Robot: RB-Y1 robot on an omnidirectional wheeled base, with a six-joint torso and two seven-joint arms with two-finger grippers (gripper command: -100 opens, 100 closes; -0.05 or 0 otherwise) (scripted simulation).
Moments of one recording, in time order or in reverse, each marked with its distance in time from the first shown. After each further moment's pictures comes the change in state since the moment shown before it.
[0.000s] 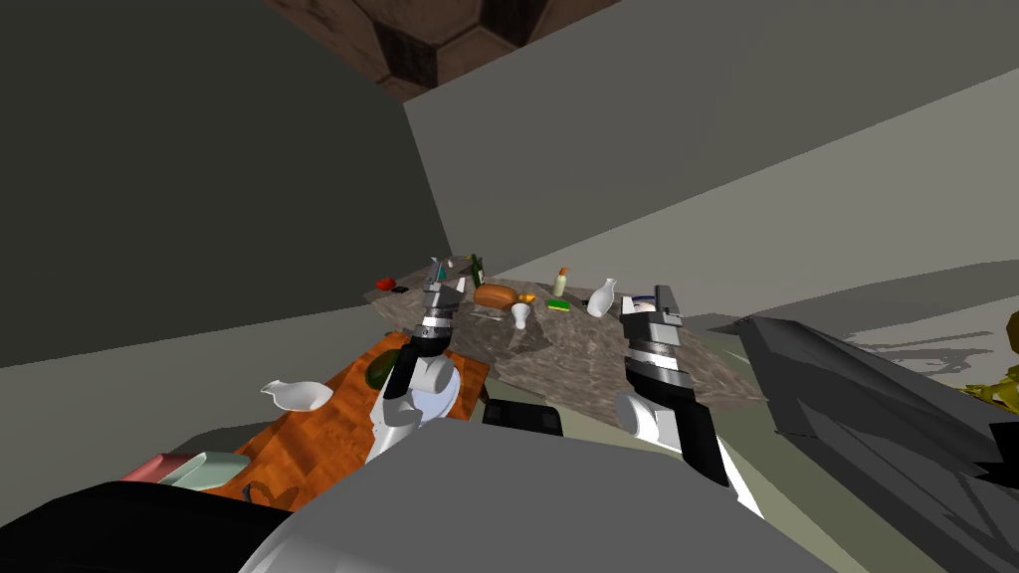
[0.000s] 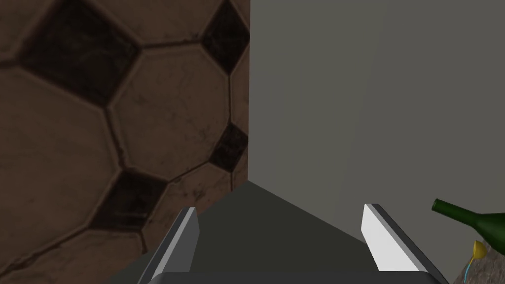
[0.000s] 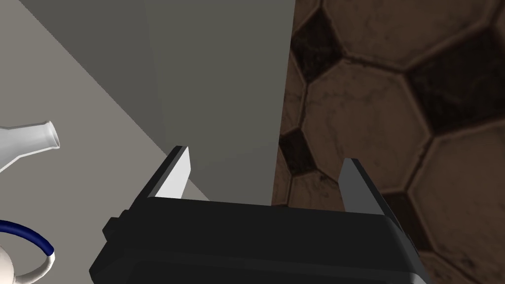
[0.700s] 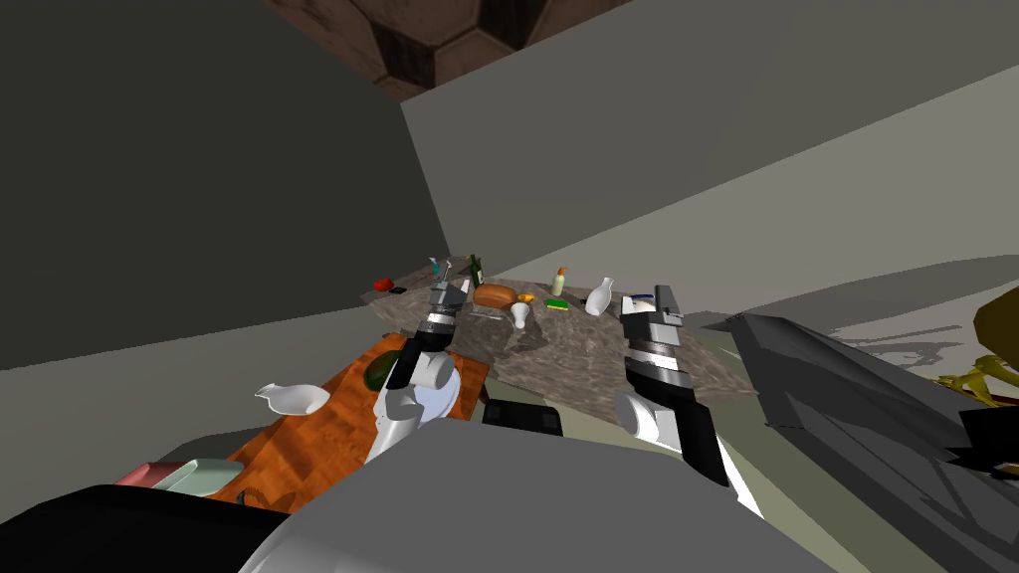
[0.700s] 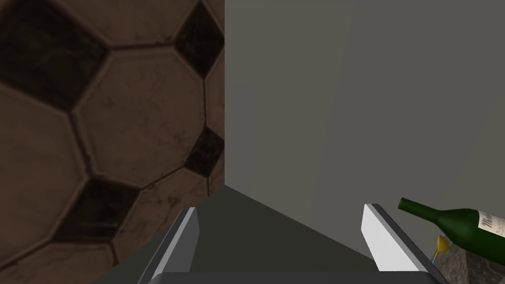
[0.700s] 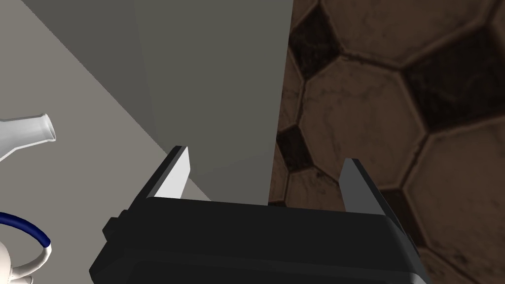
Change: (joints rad) left arm -0.034 0.012 0.003 0.011 0.018 0.109 -0.002; right arm 0.000 0.000 0.000 0.000 0.000 0.000 0.000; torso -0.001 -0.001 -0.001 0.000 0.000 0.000
